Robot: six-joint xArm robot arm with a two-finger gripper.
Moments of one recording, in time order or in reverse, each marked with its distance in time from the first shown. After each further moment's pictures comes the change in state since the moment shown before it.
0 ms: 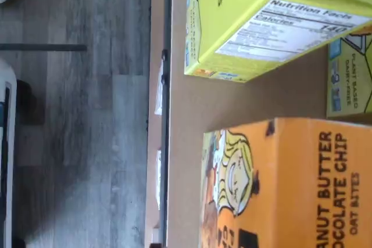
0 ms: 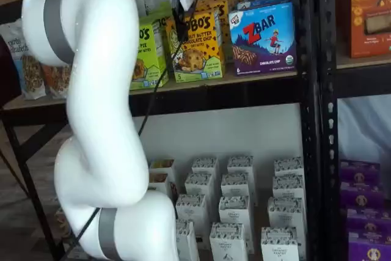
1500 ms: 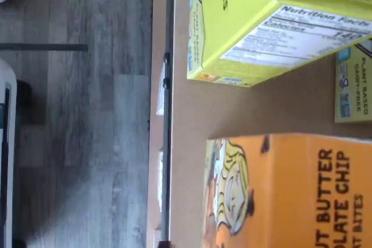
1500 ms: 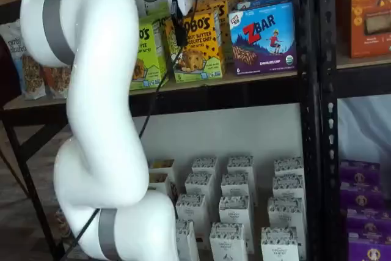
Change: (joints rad) arm 0.018 -0.008 0.033 -0.007 -0.023 0.015
